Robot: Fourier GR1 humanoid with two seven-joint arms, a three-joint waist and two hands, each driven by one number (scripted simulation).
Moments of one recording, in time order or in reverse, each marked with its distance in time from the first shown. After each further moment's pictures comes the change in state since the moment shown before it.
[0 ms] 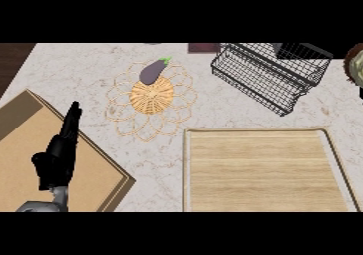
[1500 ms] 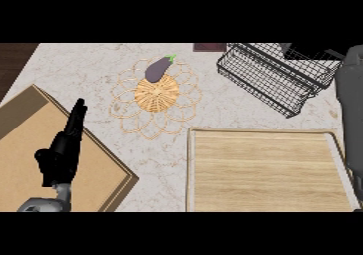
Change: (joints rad) left arm -0.021 -0.014 -0.005 -0.009 -0.004 -0.022 0.024; right arm -0.278 0.081 -0.083 0.850 0.046 -0.331 -0.216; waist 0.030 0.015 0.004
